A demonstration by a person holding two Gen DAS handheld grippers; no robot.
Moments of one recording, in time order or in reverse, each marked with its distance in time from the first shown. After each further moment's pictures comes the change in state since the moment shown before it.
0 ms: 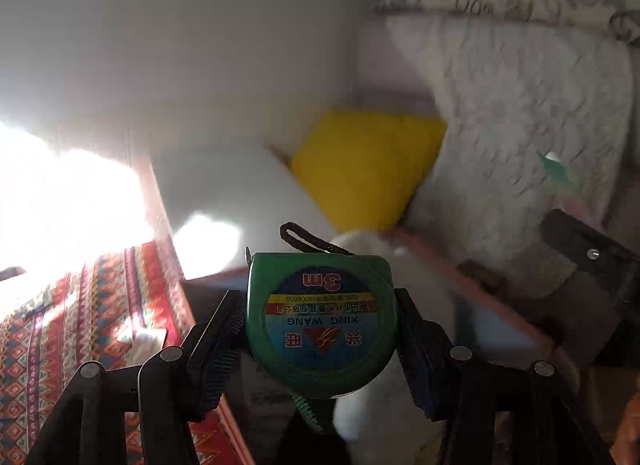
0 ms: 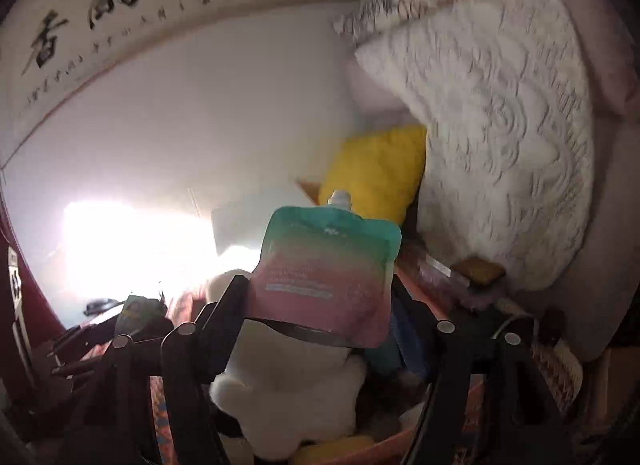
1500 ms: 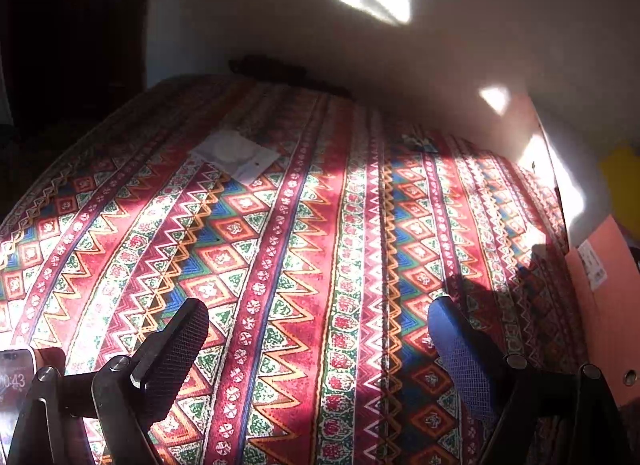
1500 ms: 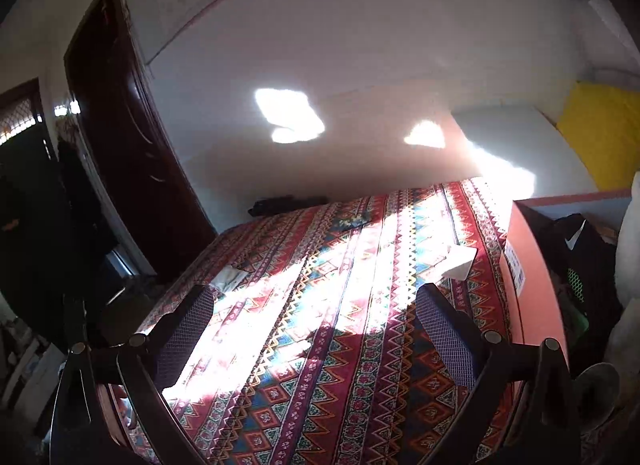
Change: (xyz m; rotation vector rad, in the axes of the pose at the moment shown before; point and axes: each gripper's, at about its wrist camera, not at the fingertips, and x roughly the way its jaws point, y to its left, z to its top) left arm -0.197 0.384 -0.222 -0.600 0.124 0.445; right arm 0.033 0.330 -0.117 -0.260 0.189 0.531
